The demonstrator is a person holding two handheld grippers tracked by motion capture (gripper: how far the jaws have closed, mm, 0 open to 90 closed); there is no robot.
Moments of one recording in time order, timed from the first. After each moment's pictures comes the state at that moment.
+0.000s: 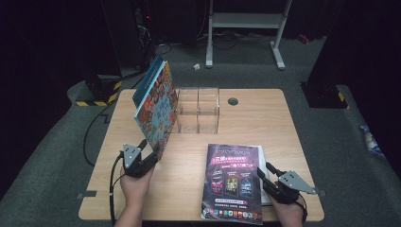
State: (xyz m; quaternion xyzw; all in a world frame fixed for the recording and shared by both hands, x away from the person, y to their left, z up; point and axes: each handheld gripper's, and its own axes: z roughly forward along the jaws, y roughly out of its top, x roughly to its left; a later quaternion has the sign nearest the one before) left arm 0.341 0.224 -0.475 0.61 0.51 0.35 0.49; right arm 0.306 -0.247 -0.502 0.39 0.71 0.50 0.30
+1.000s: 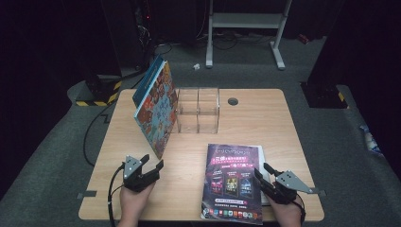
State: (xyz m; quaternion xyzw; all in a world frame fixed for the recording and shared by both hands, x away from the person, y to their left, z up) left arm 0.315 0.228 -0.503 0.67 0.50 0.26 0.48; right arm 0.306 -0.241 -0.503 0.39 0.72 0.49 0.29
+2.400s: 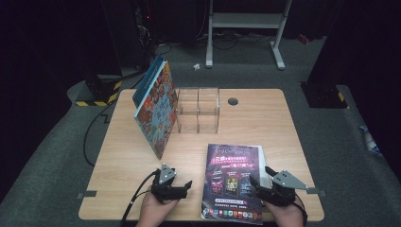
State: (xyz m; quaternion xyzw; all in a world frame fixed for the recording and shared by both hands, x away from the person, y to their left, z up) left arm 0.311 0.142 -0.521 0.78 0.43 0.17 0.42; right arm 0.299 -0.233 -0.489 0.41 0.76 0.44 0.25
